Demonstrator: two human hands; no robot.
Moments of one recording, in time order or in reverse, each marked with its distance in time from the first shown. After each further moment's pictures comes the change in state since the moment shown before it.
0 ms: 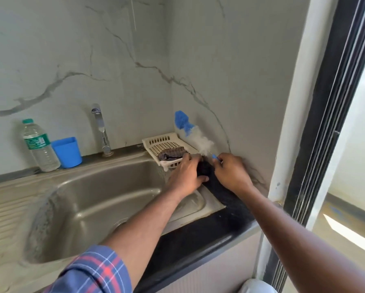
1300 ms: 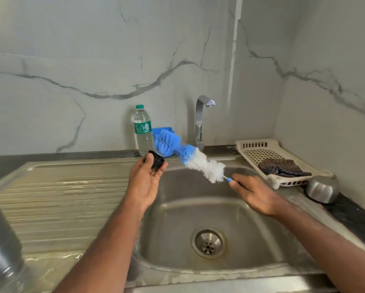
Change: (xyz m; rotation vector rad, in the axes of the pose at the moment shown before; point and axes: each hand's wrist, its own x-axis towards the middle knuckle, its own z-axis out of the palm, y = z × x) left_hand -0.118 -0.265 -0.193 -1.530 0.864 -0.563; right_hand 0.026 -0.122 0.182 0.080 -0.522 -0.642
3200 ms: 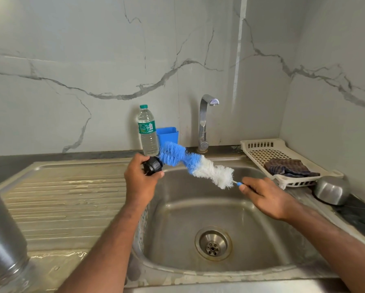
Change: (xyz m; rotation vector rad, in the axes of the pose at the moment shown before) left_hand -0.006 0.002 -0.021 1.100 0.113 0.608; right_hand -0.007 0.007 -0.006 -0.095 -0.023 0.062
